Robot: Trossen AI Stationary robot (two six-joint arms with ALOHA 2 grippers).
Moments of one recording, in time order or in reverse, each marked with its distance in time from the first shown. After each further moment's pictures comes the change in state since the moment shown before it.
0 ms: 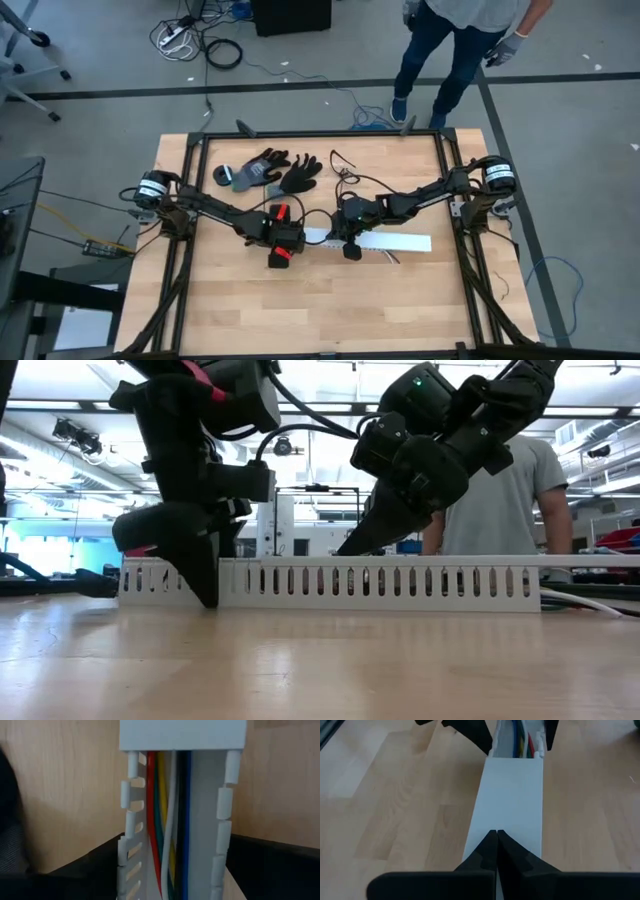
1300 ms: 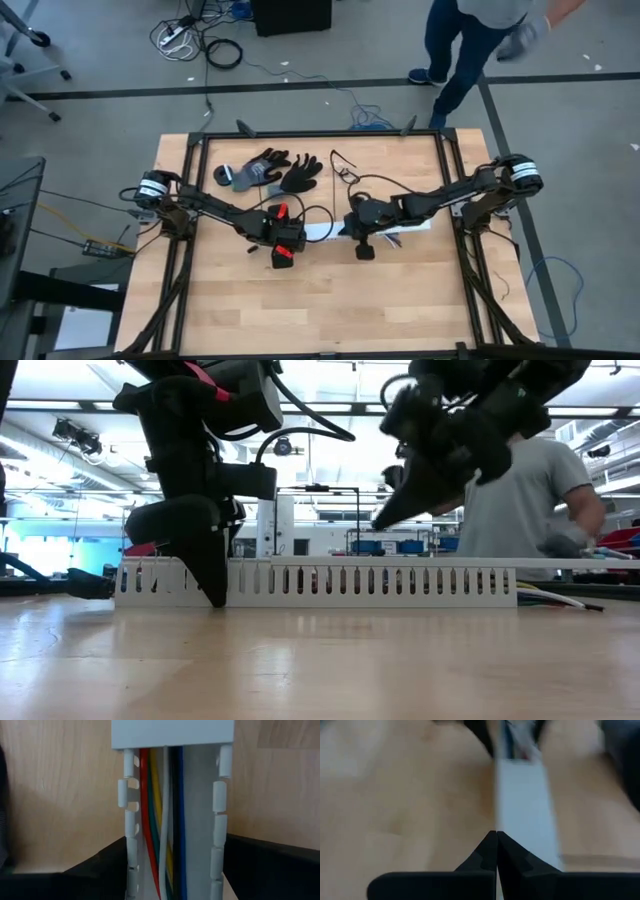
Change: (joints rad) left arm -0.001 0.000 -0.001 0.018 0.043 -0.125; right arm 0.062 -0.221 -0.046 -0.077 0.157 -0.077
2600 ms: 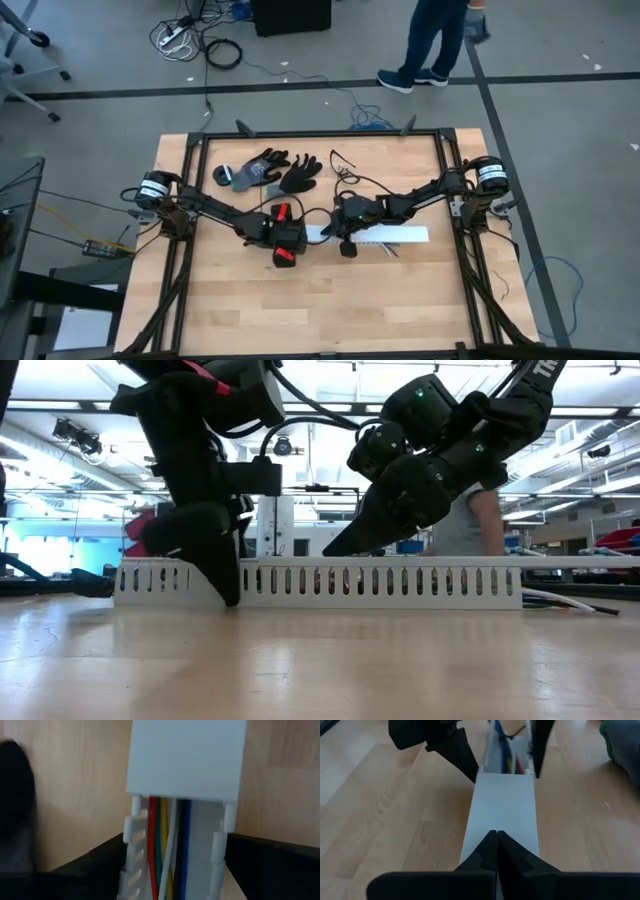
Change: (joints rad) left arm -0.001 0.004 -0.003 0.068 -0.114 0.046; right arm -0.077 0.283 0.009 0.272 -0.119 0.002
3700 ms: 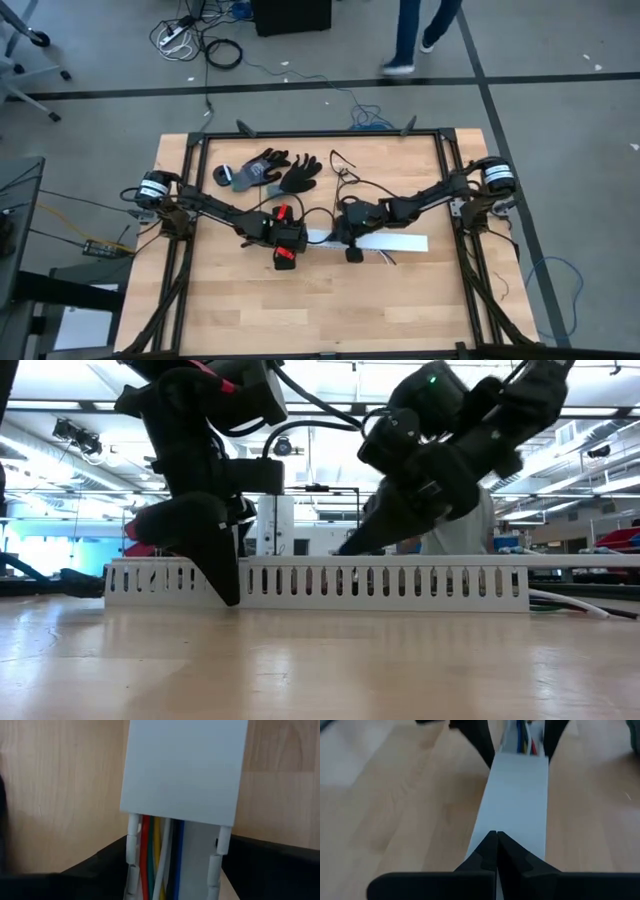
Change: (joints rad) left arm 0.003 0.007 0.003 0.020 0.101 0.018; right arm 0.038 -0.071 -0.004 -0.097 0.033 -0.013
